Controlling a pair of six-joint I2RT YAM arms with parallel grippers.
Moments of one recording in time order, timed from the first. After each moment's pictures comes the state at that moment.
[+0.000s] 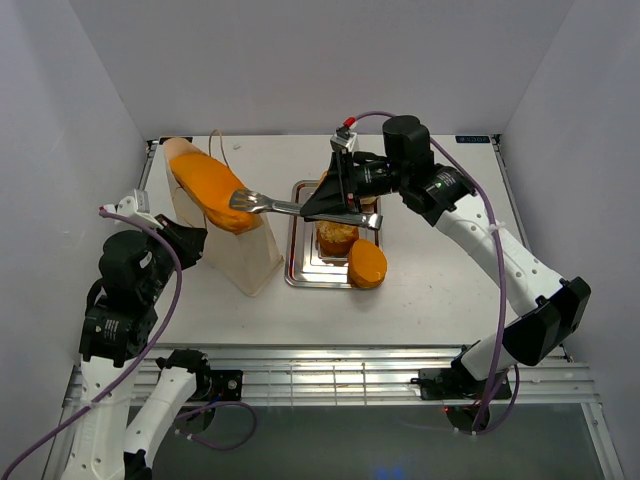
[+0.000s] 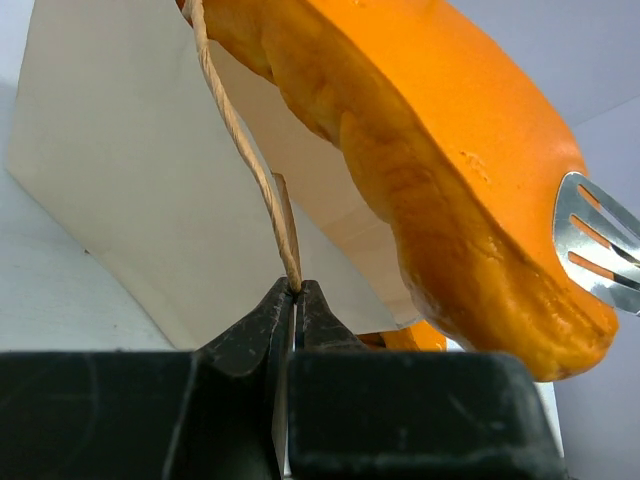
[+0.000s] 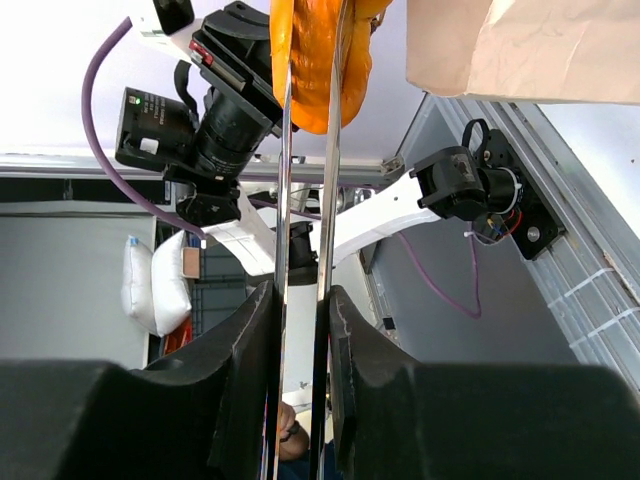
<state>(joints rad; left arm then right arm) -0.18 0.62 1.07 -0.73 -0.02 -0.60 0.65 1.50 1.61 -0.42 -0.99 1.07</state>
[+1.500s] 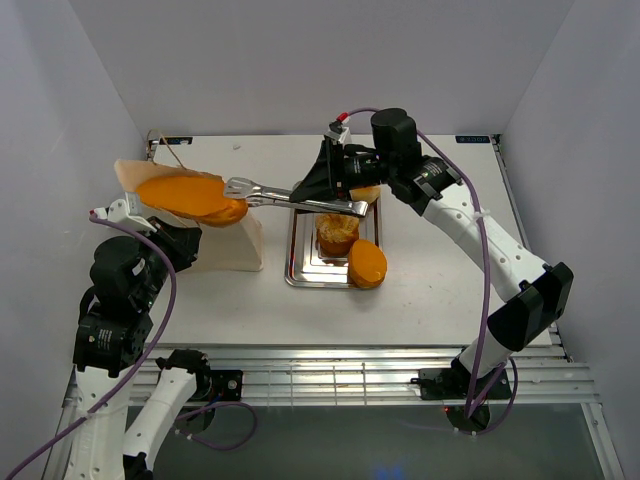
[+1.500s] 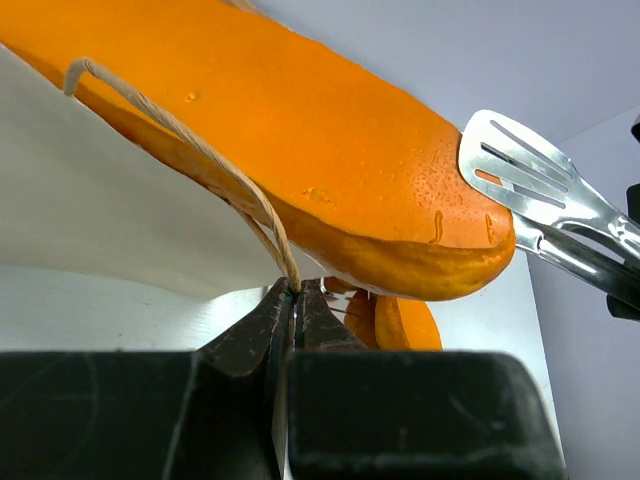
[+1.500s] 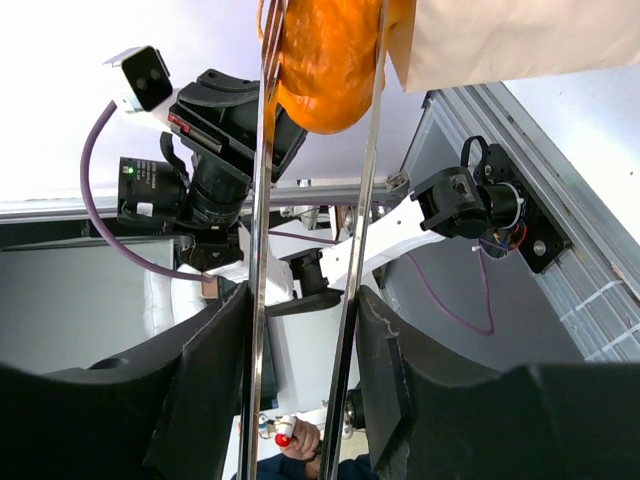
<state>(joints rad) -0.17 0.59 1.11 -0.75 -0.03 -0.59 0.66 1.59 1.69 -0.42 -0.96 1.13</state>
